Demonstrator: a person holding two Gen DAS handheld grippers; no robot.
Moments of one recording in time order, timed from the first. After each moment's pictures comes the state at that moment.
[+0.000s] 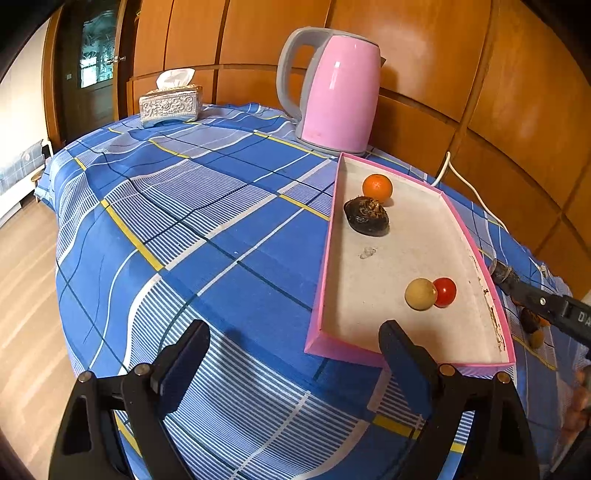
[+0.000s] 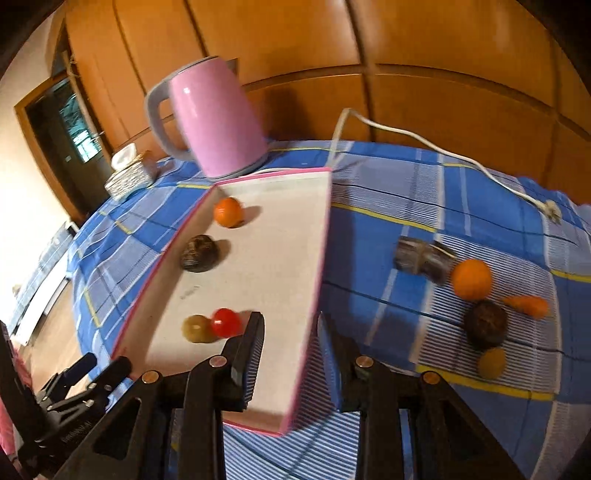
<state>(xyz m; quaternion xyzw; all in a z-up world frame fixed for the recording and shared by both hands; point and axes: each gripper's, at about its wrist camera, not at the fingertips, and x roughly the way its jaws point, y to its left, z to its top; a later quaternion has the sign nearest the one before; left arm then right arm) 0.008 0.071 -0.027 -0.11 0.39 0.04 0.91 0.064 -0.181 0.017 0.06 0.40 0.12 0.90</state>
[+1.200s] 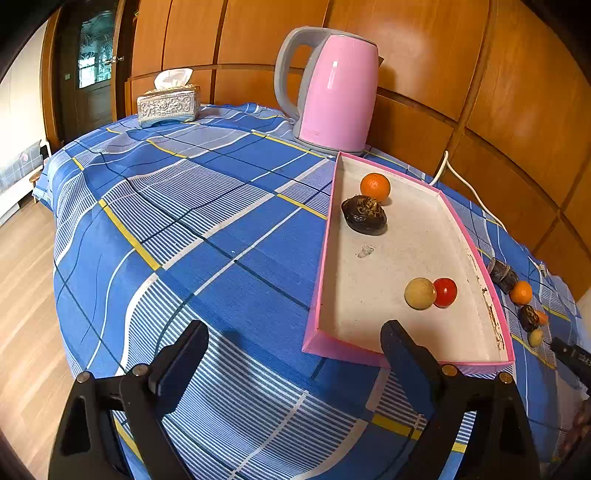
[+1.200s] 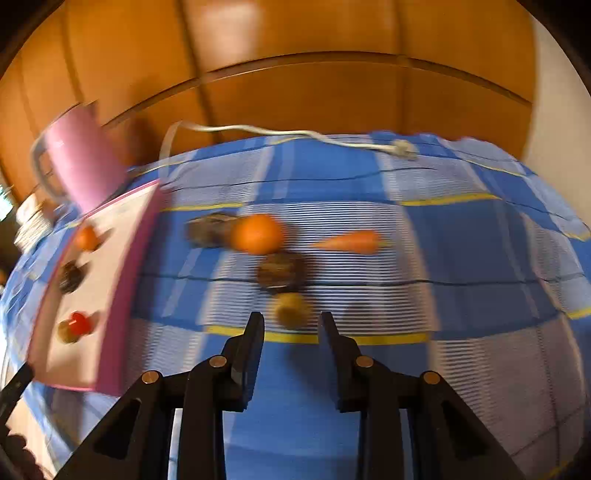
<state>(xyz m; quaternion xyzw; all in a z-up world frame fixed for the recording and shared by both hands) 0.007 0.069 -0.027 -0.11 0.39 0.04 0.91 0.022 -0.304 -0.010 0.11 0.40 -0.09 0.91</state>
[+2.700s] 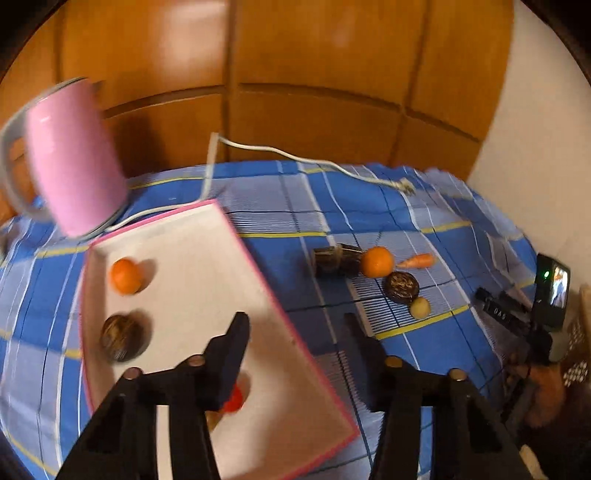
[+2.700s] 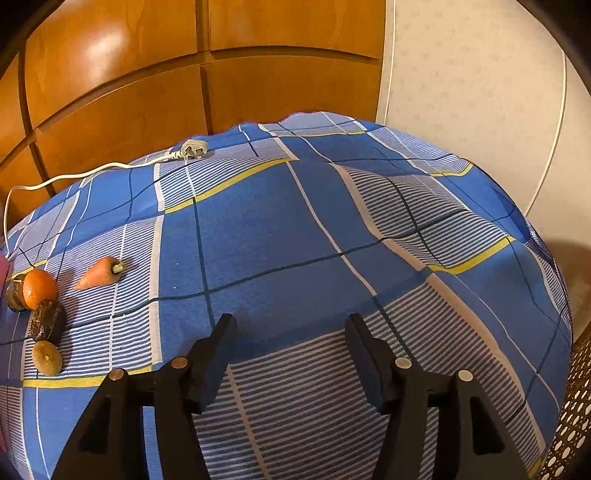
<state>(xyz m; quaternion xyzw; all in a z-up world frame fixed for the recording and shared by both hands) 0.104 -0.096 0.036 0.08 0.41 -0.29 0.86 -0.011 -0.419 -0.043 0.15 0.37 -0.33 0.86</state>
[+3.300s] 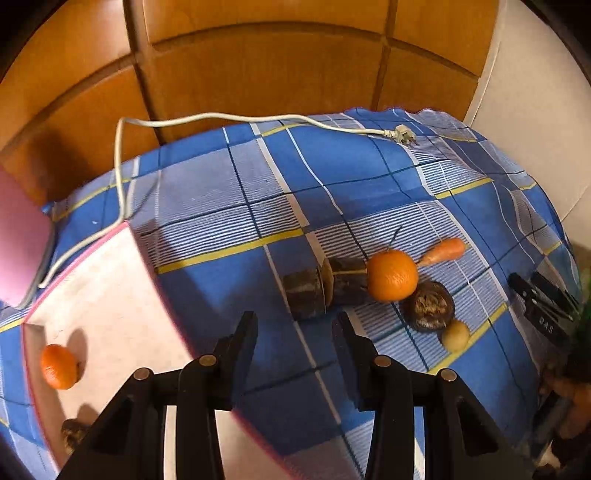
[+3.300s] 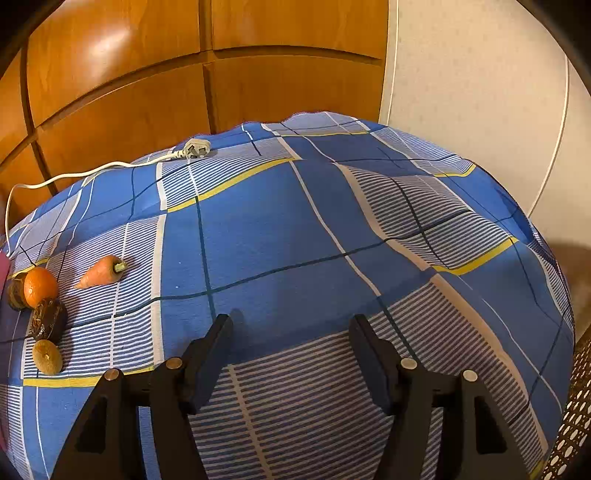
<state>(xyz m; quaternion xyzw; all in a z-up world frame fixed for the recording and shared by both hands) 0.181 -0.183 -0.011 0.16 0.47 -0.33 0.80 -0.009 -0.418 -0.043 0.15 0.37 -0.32 0.86</state>
